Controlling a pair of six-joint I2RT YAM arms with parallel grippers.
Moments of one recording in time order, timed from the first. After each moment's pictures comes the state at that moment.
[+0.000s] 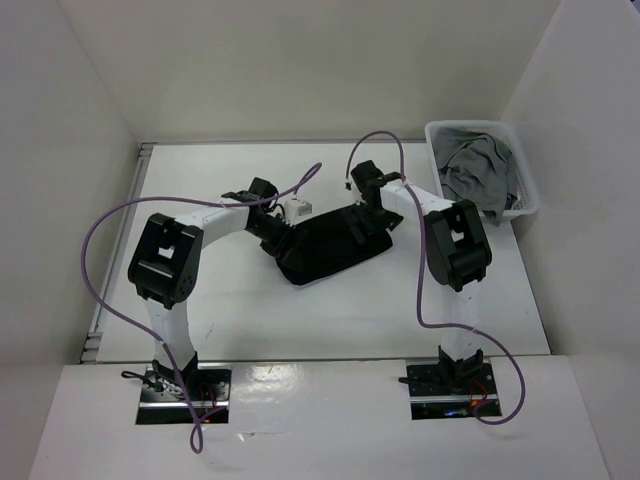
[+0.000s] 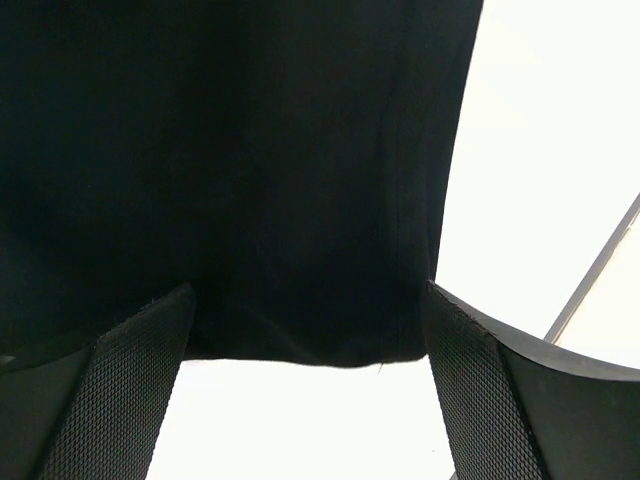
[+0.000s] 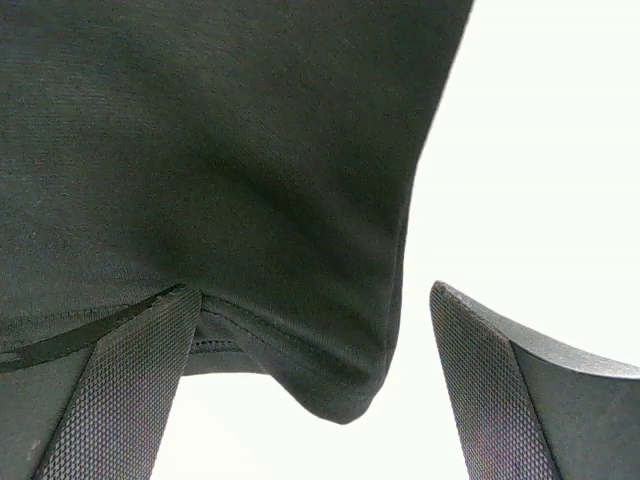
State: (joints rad) left arm -0.37 1.93 1.29 -0.60 0.64 0.25; right arm 0.40 2.06 1.52 -0.74 0.12 -0.09
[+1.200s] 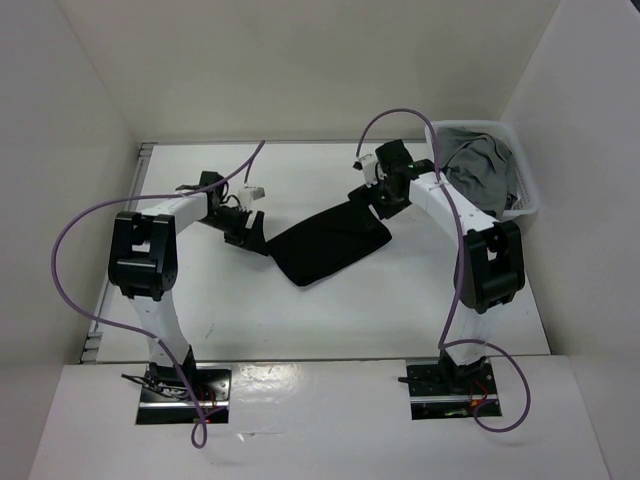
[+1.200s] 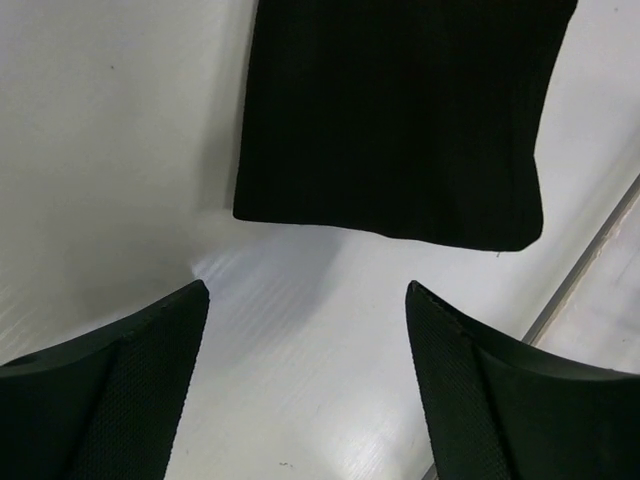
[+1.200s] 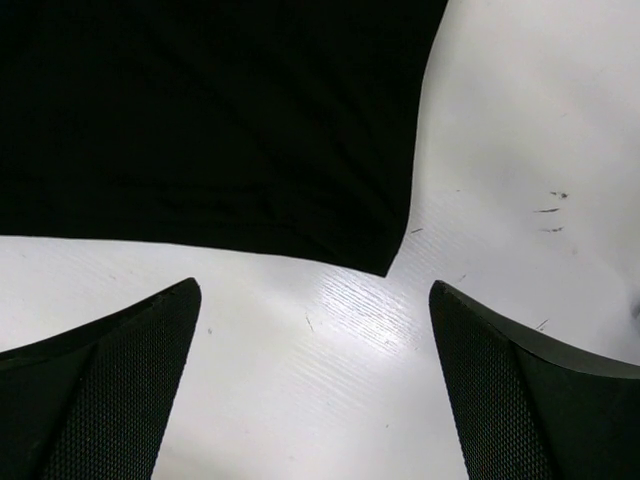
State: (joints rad) left arm -0.07 1.93 1.30 -0.70 0.74 0.31; right arm 0.33 1.81 1.52 -0.79 -0.12 -0.24
